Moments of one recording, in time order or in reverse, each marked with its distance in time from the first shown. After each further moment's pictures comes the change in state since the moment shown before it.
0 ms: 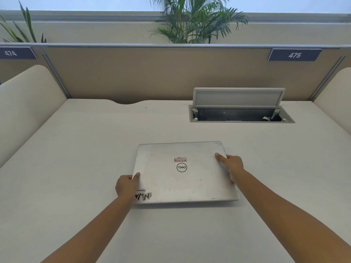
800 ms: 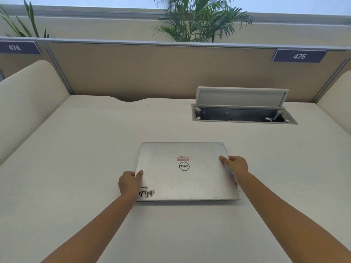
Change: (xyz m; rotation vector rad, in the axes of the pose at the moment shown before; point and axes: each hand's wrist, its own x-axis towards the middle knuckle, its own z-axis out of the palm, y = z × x) left_hand -0.001 0.000 0.000 0.007 0.010 0.033; right_hand 0.007 0.011 -0.003 -0.142 0.056 -0.080
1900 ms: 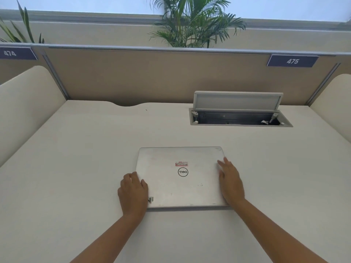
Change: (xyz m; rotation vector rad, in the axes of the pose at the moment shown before) left_hand -0.039 -0.001 0.001 0.513 0.139 0.411; right_hand -0.049 0.030 0.013 -0.439 0.045 -0.521
